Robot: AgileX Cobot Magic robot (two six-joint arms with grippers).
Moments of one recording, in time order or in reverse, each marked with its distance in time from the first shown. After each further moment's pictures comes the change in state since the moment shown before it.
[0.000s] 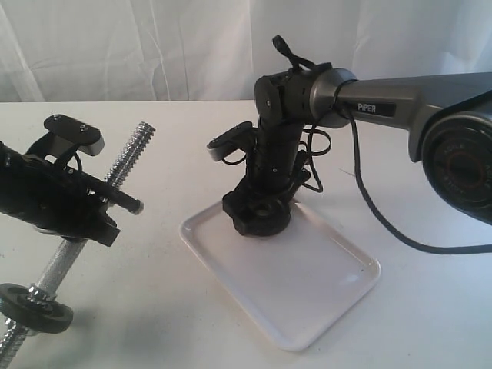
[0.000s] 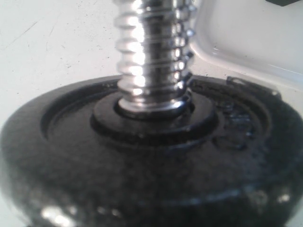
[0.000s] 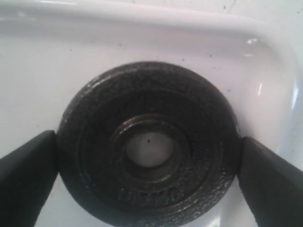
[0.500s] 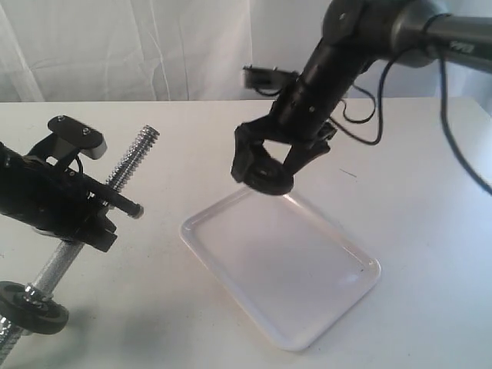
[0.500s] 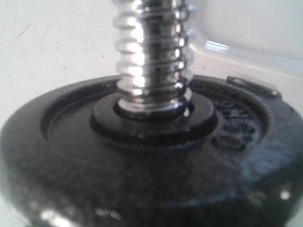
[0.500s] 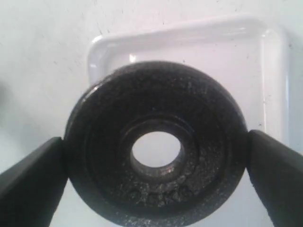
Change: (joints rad) left arm 0.000 0.000 0.000 0.004 0.010 0.053; right arm -0.181 -0.176 -0.024 0.424 0.201 -0.133
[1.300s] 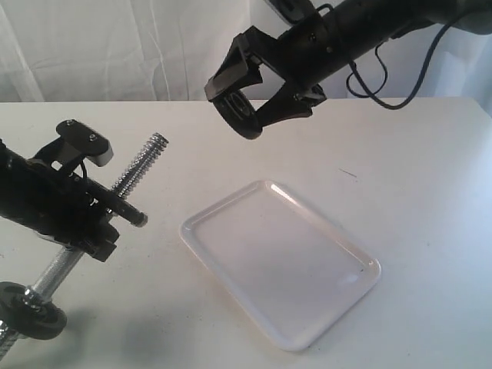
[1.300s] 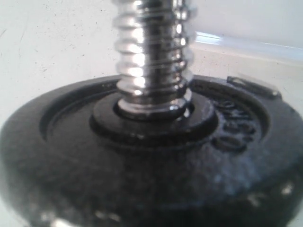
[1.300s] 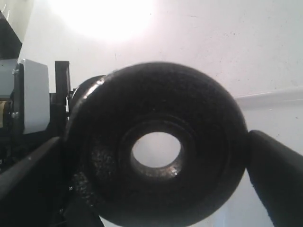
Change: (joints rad) left arm -0.009 0.000 0.000 -0.023 0.035 0.084; right arm -0.082 -0.106 0.037 0.454 0.007 -0.094
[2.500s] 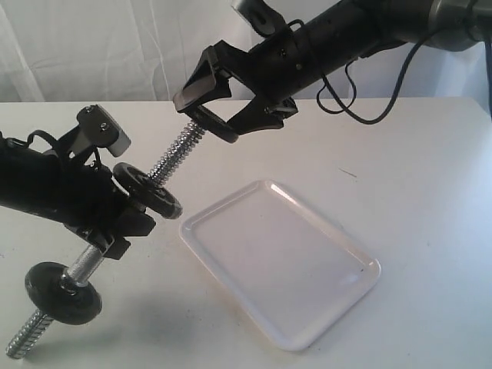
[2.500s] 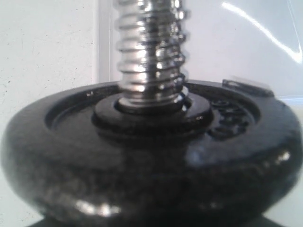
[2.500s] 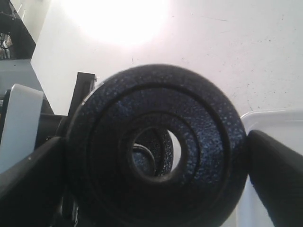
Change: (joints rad) left arm 0.003 0.000 0.007 -0.541 0.046 0.643; right arm 0.081 -0.004 0.059 0.070 -0.075 -0.049
